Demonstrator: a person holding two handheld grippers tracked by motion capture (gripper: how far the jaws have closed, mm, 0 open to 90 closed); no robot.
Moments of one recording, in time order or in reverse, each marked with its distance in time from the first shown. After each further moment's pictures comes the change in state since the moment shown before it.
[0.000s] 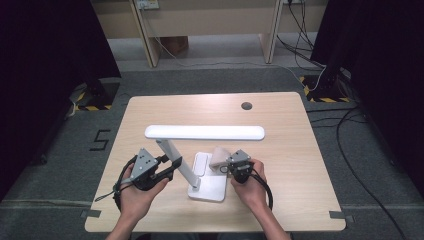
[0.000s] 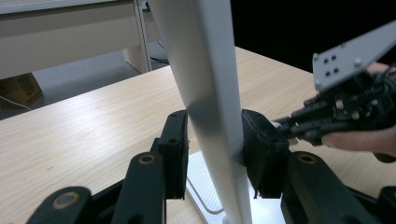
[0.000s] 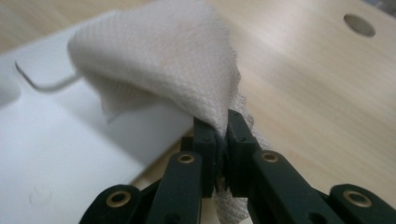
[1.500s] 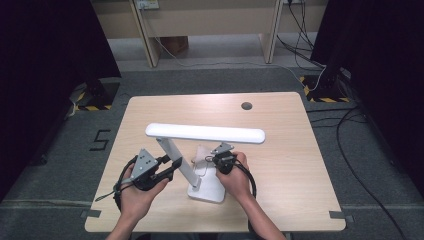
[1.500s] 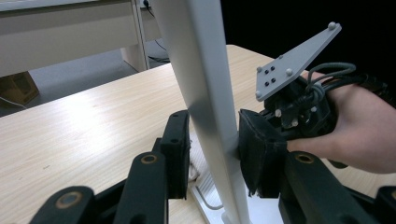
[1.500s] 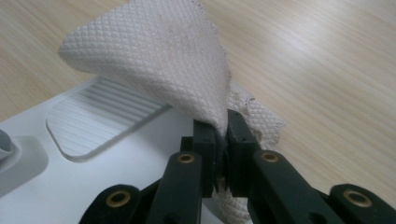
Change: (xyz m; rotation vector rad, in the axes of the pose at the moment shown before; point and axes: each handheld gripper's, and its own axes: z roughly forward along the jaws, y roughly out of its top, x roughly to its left) left arm 0.001 -0.003 0.001 0.005 -0.010 -0.001; right arm 0.016 0.022 0.045 0.034 0.117 0.006
